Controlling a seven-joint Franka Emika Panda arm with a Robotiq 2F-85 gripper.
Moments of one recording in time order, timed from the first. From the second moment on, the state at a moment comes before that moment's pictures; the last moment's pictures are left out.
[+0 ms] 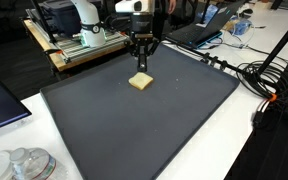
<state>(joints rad) 0.04 0.16 -0.12 -2.27 -0.25 2.64 0.68</state>
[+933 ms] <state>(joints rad) 0.10 0.17 -0.10 -2.28 -0.38 2.58 0.85</state>
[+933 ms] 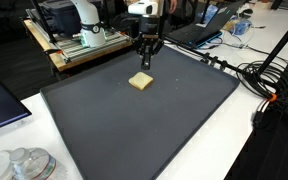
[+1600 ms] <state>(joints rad) 0.21 0.18 -0.06 -2.27 -0.65 2.54 1.14</state>
